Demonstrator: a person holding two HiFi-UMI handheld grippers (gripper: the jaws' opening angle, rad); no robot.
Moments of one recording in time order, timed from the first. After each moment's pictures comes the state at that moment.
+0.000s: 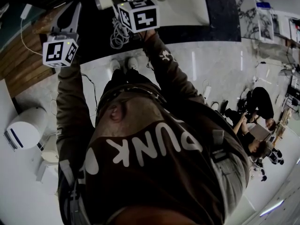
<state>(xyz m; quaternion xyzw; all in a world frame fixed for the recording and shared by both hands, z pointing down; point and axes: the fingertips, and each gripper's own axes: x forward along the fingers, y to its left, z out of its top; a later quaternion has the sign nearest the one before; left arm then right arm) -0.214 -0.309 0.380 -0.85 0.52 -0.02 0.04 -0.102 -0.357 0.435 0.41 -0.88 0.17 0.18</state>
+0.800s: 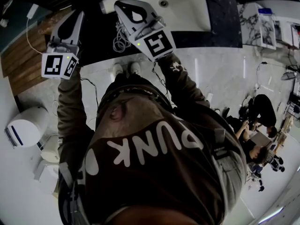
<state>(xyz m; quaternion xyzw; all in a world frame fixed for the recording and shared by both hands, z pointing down) -0.201 -0.274 0.338 -0.87 0.50 -0.02 0.04 -0.110 -0.281 0.331 0.28 -0.96 -0.11 0.00</state>
